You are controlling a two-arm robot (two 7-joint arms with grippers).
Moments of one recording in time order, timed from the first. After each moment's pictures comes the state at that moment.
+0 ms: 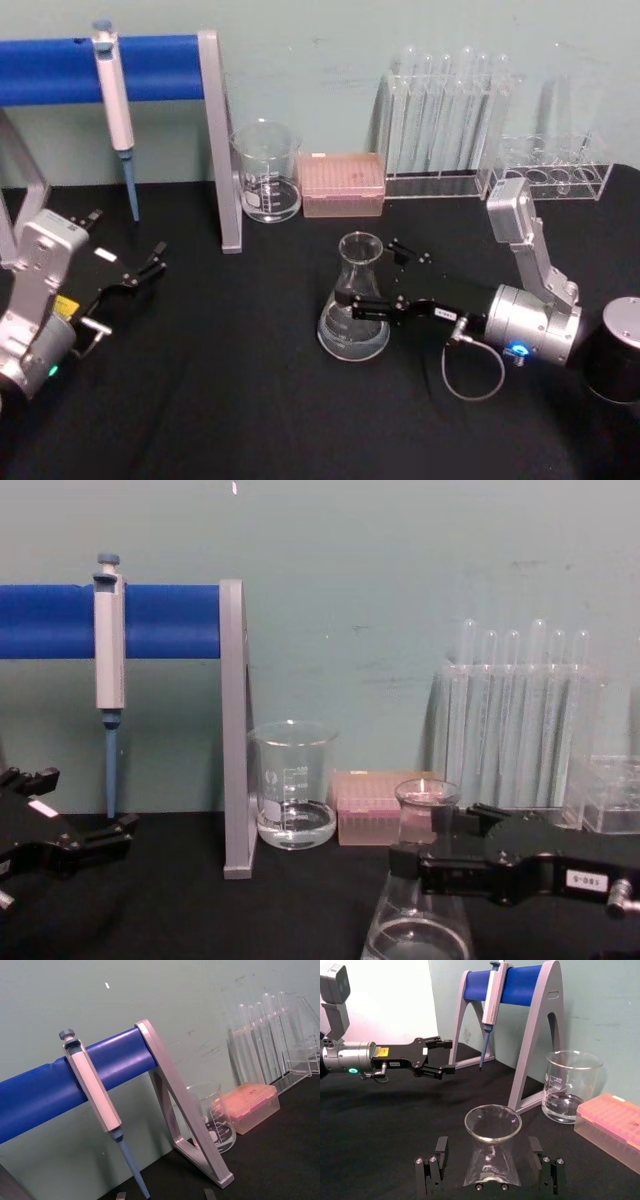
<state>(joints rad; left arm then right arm) -0.20 0.60 0.45 -1.41 -0.25 -0.12 0.03 0.41 0.44 -0.54 -1.21 0.52 -0.09 0.75</state>
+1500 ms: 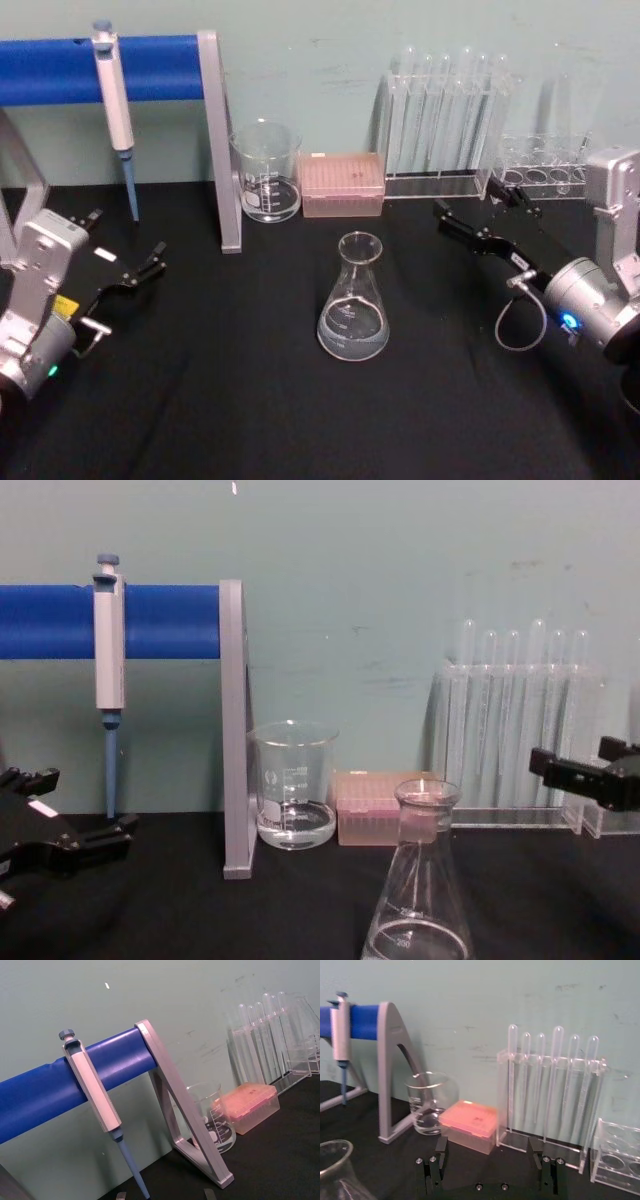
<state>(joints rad) -0.20 0.60 0.45 -1.41 -0.25 -0.12 0.03 0.26 0.43 -0.33 -1.35 0.49 -0.08 0.29</state>
